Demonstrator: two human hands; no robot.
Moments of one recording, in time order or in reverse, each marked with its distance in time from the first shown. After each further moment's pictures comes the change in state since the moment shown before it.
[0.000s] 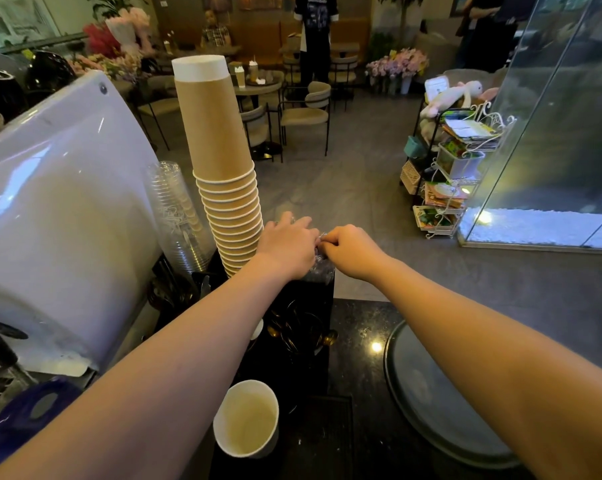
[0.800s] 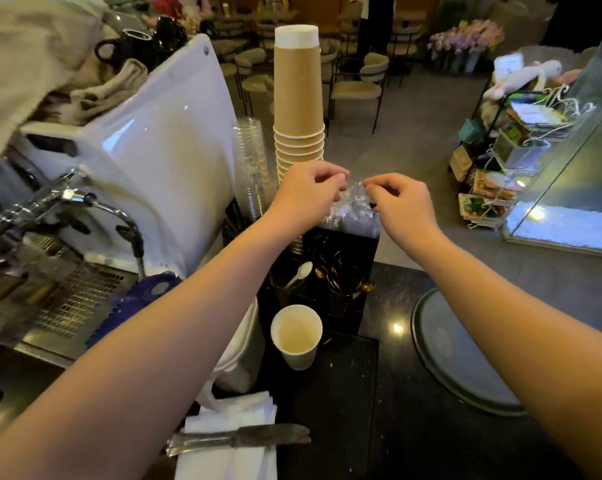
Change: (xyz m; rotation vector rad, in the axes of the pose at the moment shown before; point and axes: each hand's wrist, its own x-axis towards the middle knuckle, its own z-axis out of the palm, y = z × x) left_hand -0.122 -0.016 -0.088 -1.214 0.333 -0.278; right_hand -0.086 -0.082 -0.014 0.433 0.353 -0.048
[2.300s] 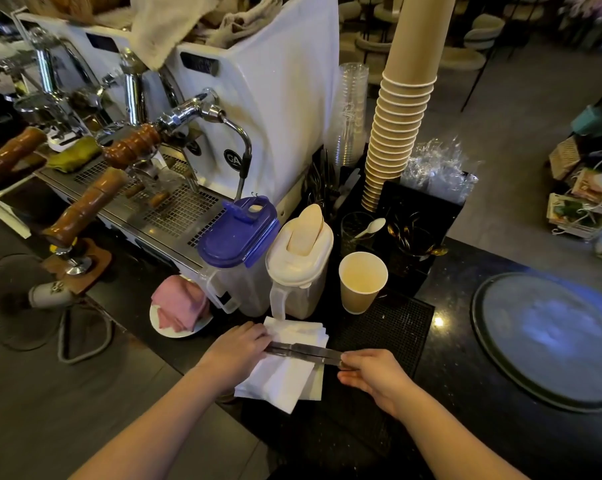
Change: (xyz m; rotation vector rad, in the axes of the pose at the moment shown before) left_hand -0.325 -0.236 -0.095 1.082 -0.473 -0.055; right_hand -0.265 0.115 0.119 0.399 -0.548 1.089
